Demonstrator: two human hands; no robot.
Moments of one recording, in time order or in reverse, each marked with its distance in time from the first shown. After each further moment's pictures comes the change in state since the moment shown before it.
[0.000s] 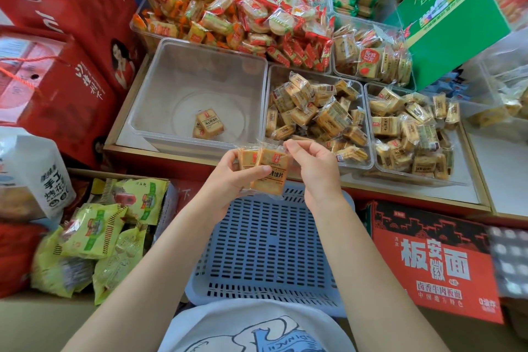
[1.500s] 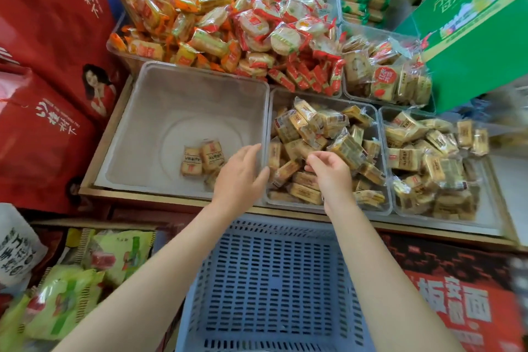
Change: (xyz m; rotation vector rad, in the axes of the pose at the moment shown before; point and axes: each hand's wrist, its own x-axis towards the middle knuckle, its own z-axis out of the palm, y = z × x) left_hand 0.155 0.013 -0.011 1.047 0.184 0.432; right_hand 0.145 0.002 -0.001 -0.208 0.118 0.072
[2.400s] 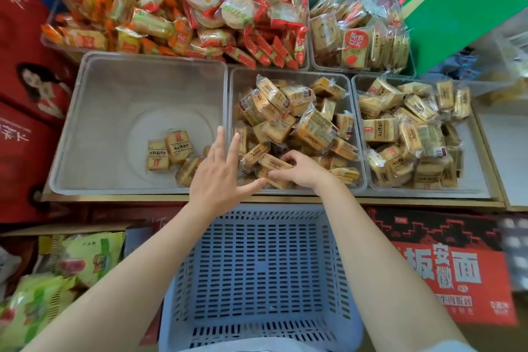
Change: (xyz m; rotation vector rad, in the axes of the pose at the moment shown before) left_hand 0.001 0.017 0.040 0.462 -0.183 0.042; right_hand 0.070 0.049 -0.043 -0.620 -0.503 0.132
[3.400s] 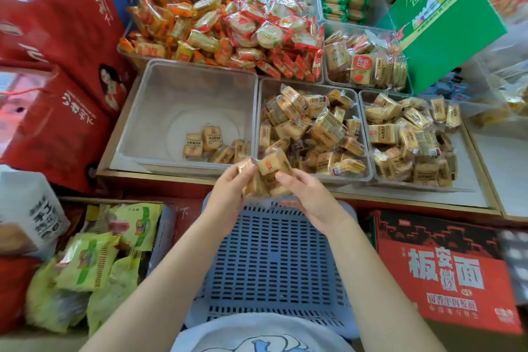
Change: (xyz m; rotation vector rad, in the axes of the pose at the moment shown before) left_hand -0.118 0.016 -0.040 -1.643 -0.007 -0.417; right_hand -0.146 -0.012 0.079 0.636 -0.083 -0.282
